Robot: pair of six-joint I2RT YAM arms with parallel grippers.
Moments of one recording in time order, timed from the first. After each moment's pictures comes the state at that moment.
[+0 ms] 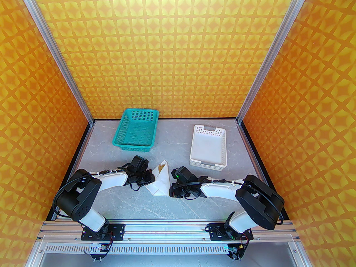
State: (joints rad) left arm -0.54 1.62 0.69 -0.10 0.39 -0.82; right arm 0.81 1.54 0.62 -0.12 -0.36 0.79
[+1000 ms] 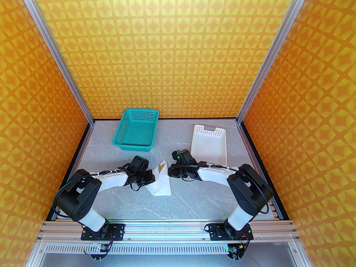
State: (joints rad) left arm -0.55 1.62 0.69 -0.10 0.39 -0.82; right arm 0.61 1.73 0.87 -0.04 -0.37 0.67
